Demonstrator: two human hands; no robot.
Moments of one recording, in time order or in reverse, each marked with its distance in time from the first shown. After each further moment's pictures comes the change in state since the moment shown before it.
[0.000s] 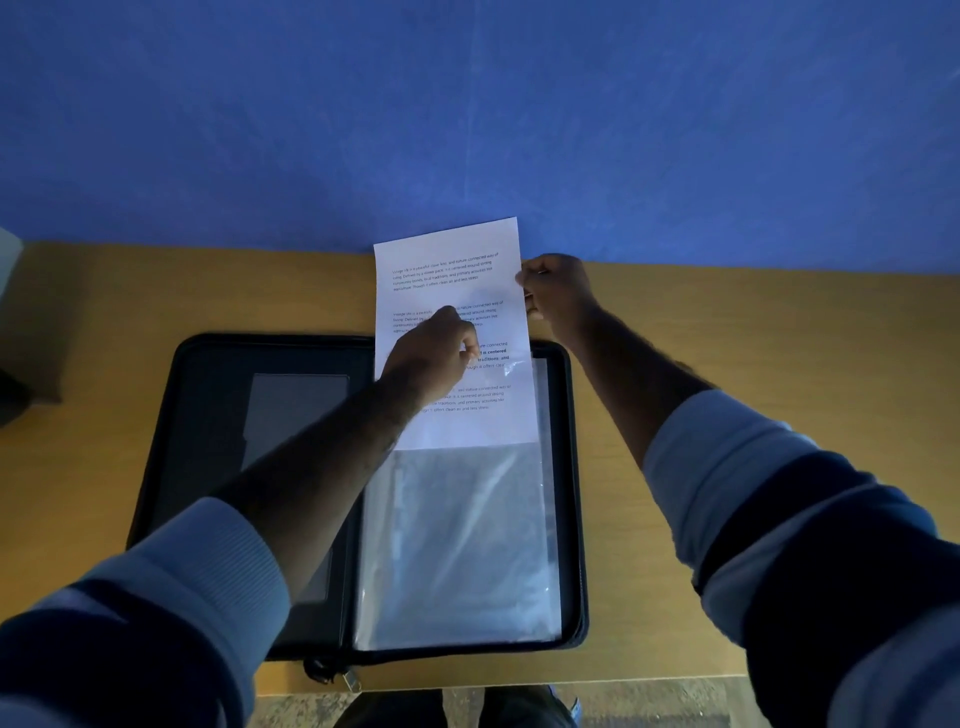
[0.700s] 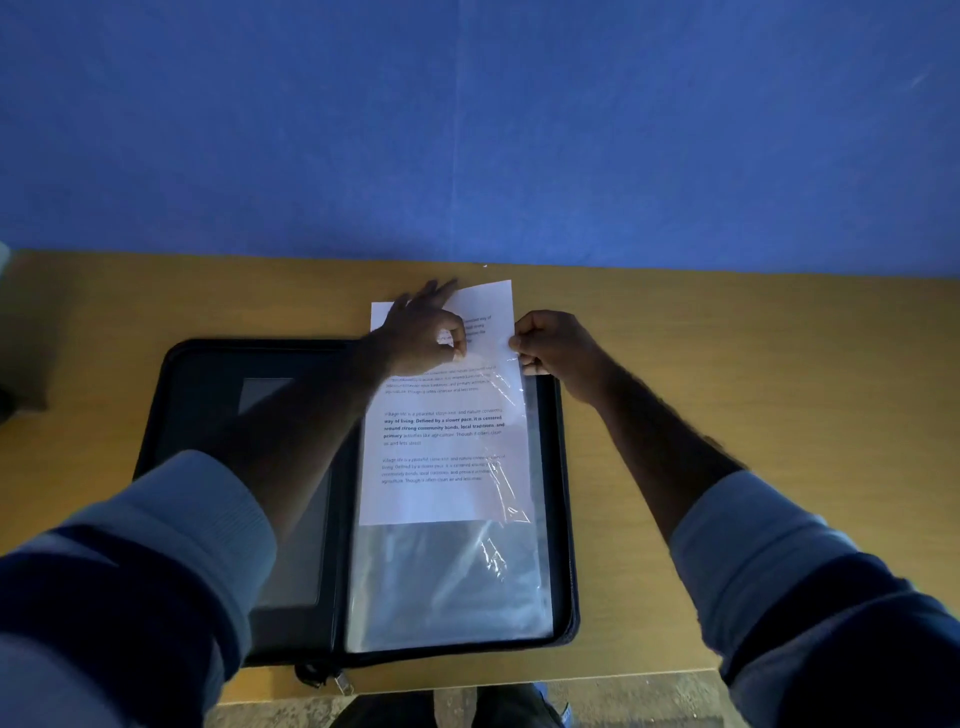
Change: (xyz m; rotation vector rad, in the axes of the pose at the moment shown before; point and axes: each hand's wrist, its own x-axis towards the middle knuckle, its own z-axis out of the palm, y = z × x) left_hand 0.025 -0.011 -0.025 0.085 -0.182 0.120; right_hand -0.051 0.043 -0.029 -0.029 -0.300 0.013
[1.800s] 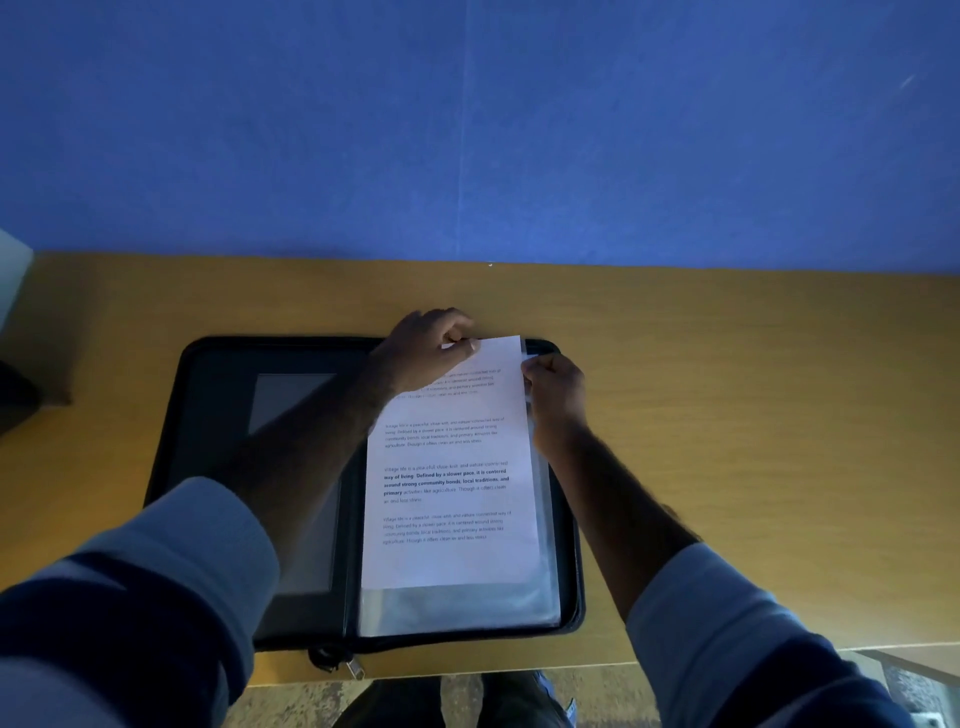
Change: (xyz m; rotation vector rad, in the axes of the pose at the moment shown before) left_hand -0.025 -0.007 0.018 -0.288 0.092 -0.063; right_hand -0.043 0.029 0.064 0.407 0.479 0.148
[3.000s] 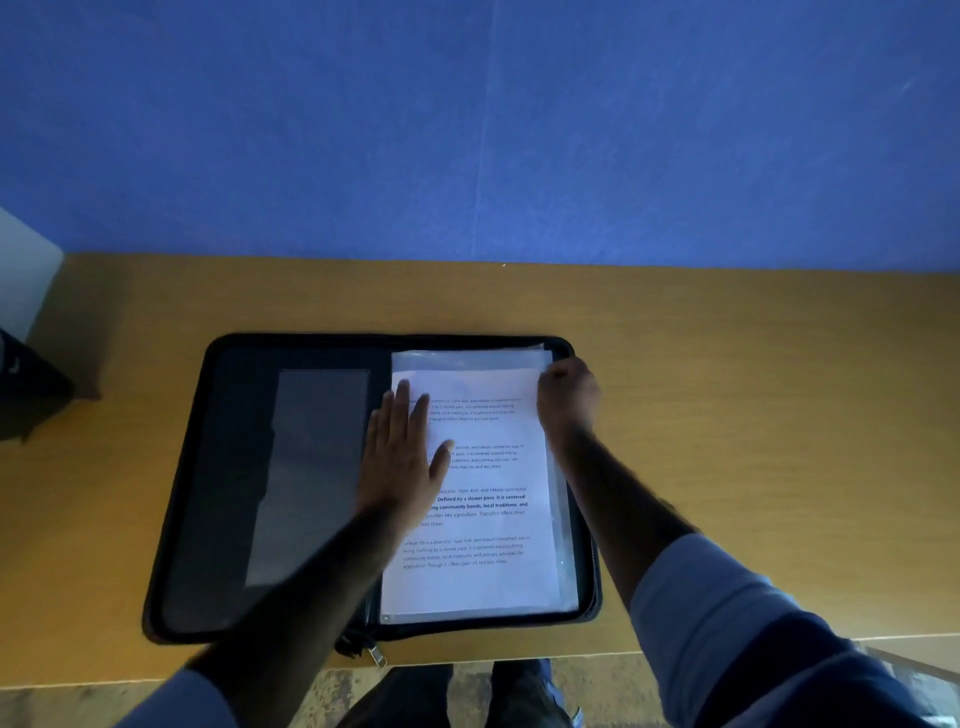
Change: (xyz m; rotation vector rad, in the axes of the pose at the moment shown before) left_hand -0.143 -0.028 0.092 0.328 0.301 -0.137; right_hand -0.015 0.008 -0.006 -0.464 0.182 -0.181
